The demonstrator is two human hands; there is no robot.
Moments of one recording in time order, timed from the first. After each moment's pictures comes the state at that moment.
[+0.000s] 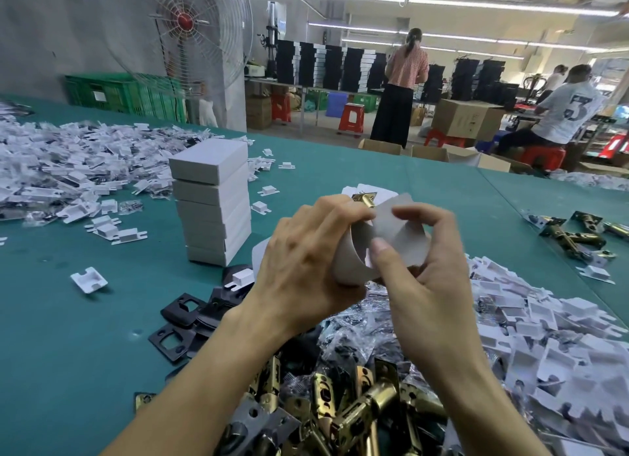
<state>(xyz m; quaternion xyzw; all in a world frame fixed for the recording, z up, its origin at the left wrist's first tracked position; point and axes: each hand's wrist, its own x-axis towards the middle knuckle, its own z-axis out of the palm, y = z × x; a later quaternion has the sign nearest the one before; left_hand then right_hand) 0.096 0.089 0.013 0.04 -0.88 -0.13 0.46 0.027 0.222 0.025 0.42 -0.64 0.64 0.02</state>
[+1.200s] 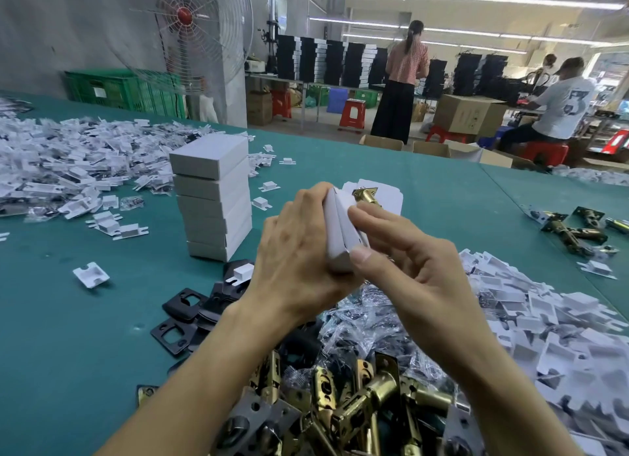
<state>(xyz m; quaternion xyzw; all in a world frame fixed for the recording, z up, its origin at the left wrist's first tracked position) 0.099 0.094 0.017 0.18 -0.88 -0.13 0.41 0.023 0.228 0.034 0.49 -0.58 0.63 -0.16</state>
